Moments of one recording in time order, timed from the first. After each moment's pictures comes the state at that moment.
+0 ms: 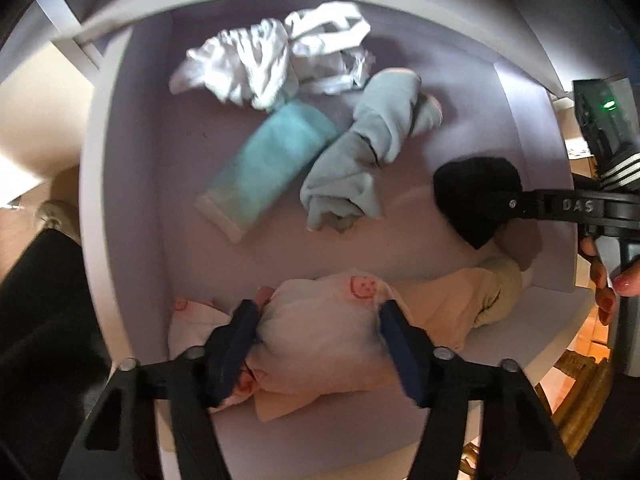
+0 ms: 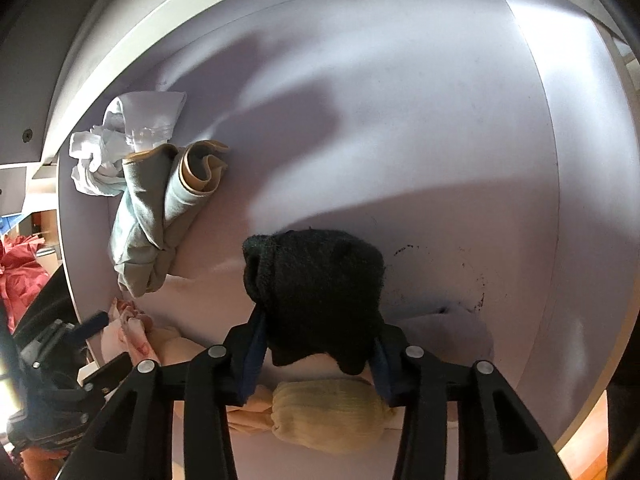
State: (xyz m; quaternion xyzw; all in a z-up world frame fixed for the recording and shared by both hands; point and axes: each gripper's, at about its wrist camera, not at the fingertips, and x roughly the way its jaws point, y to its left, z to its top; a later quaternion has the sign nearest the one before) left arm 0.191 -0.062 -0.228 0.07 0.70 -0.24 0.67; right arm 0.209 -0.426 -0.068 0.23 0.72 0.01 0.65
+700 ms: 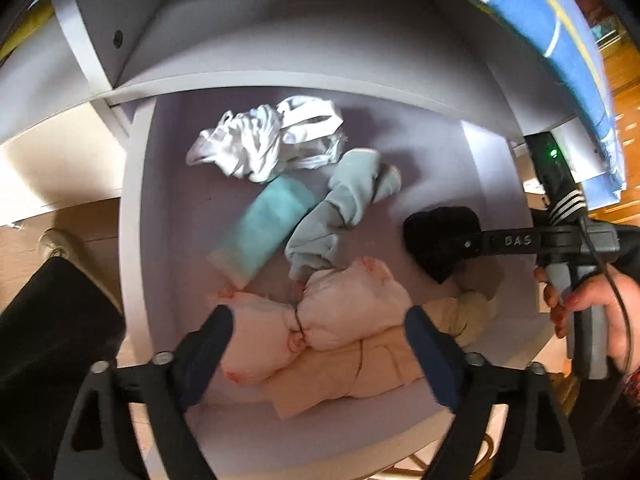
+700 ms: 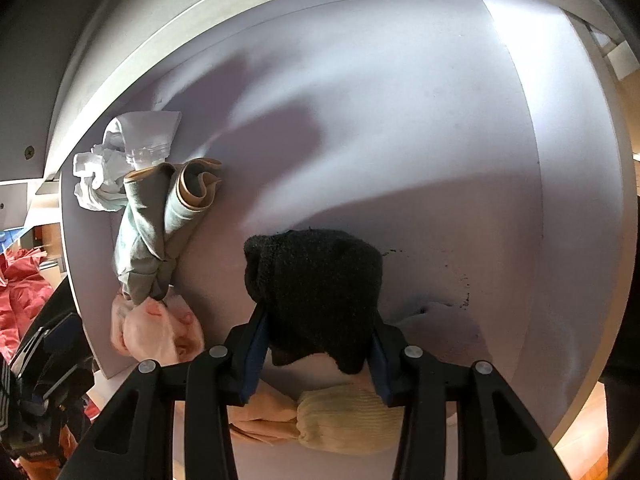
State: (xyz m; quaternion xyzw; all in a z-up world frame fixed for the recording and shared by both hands) left arm 0.189 -0.046 -0.180 0.03 0.64 -0.26 0.72; right arm 0.201 -0.454 -0.052 0.24 0.71 -0.01 0.66
